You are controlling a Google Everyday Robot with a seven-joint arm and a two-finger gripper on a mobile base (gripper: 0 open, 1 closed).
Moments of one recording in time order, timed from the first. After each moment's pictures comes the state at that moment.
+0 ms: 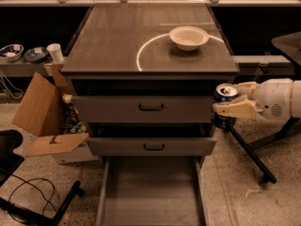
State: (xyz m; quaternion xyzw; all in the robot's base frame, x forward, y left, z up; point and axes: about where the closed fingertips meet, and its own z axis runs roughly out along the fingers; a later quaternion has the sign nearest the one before) arm 0.528 -0.213 0.842 -0.41 0.75 0.24 0.47
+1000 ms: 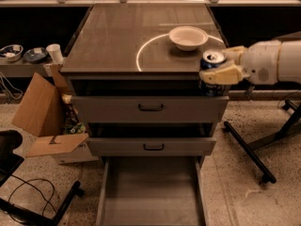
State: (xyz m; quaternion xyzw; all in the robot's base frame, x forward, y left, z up) arm 0.571 -0.177 0.914 -0.44 0.71 0.22 0.51
